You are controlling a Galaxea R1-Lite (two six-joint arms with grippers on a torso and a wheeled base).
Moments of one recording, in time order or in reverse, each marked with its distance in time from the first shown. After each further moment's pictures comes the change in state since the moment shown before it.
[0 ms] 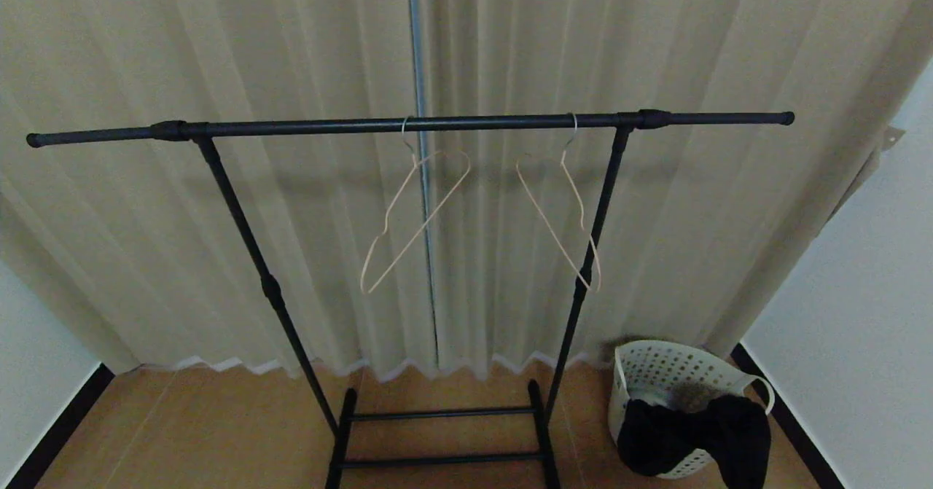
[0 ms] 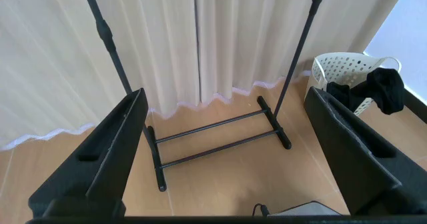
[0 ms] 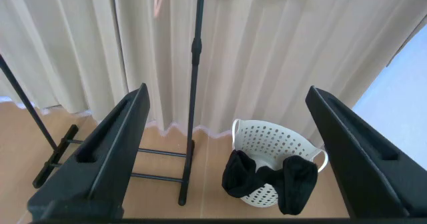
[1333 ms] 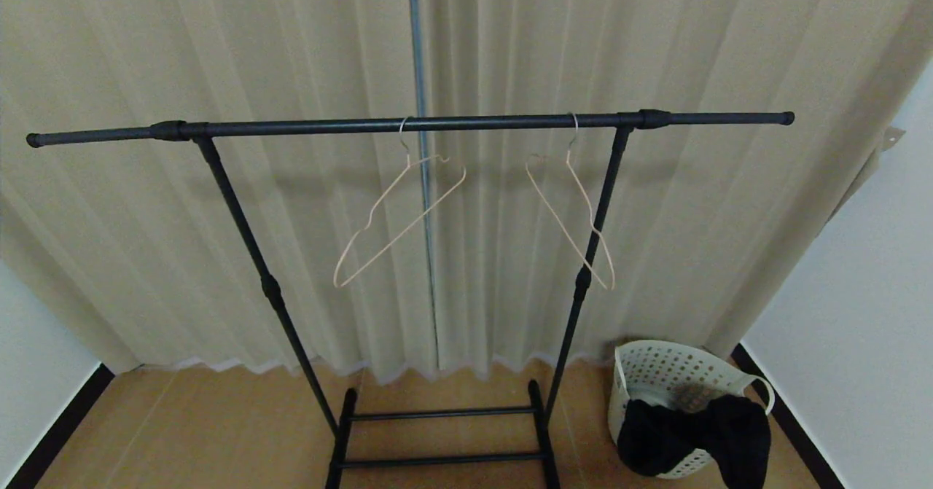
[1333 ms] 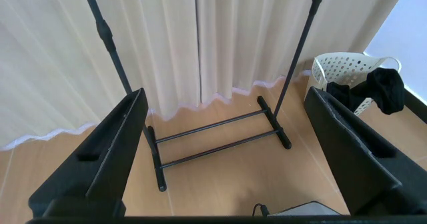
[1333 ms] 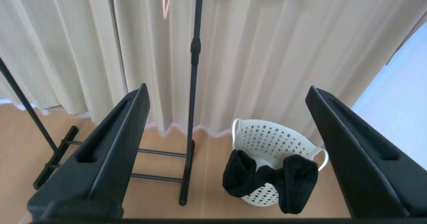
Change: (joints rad) left arm 0.000 0.000 0.000 0.000 0.000 0.000; right arm 0.000 0.000 0.000 0.000 -0.006 0.007
